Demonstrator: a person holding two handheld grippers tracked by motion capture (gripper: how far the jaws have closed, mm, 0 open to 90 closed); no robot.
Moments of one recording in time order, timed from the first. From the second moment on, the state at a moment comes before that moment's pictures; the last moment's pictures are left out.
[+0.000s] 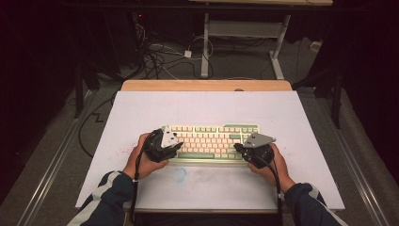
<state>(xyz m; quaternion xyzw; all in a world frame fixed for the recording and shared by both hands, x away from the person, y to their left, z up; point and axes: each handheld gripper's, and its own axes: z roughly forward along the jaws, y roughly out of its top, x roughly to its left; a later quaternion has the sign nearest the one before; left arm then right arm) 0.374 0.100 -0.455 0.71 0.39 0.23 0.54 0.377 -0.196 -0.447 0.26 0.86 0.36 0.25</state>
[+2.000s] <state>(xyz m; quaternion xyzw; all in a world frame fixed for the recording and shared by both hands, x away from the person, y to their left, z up) 0.347 0.103 -0.443 0.66 0.38 0.27 0.58 0.346 -0.198 -0.421 0.28 0.79 0.41 0.35</state>
